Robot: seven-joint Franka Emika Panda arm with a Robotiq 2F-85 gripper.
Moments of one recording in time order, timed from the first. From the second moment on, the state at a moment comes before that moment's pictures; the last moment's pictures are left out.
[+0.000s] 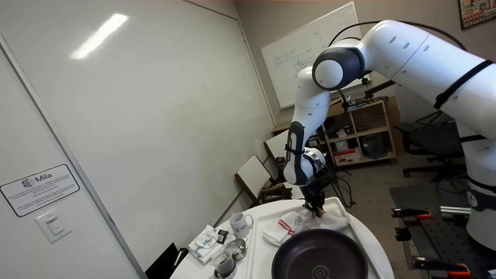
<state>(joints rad) -0.23 0.69 -0.22 -2.06 0.27 2.62 0.01</state>
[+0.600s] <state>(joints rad) -0.29 0.67 -0.09 -2.15 0.27 2.89 -0.05</state>
